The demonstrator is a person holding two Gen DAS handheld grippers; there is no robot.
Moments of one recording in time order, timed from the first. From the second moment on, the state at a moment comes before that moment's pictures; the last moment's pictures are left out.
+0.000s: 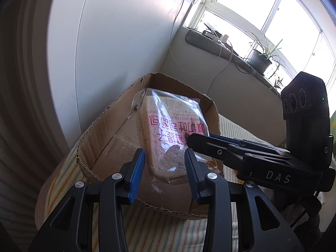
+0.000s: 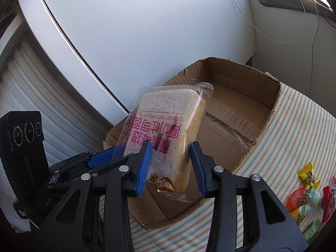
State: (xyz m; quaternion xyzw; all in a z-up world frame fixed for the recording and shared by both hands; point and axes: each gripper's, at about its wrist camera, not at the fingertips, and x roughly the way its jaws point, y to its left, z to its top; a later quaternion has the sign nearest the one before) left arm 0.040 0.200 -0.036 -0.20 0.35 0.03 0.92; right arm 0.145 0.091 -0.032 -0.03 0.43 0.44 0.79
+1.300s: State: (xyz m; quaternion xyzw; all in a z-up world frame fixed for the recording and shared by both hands) left arm 0.011 0.058 -0.024 -0.09 0.34 -0.04 0.94; right arm 0.064 -0.153 -0.027 -0.08 0.37 0.23 0.90
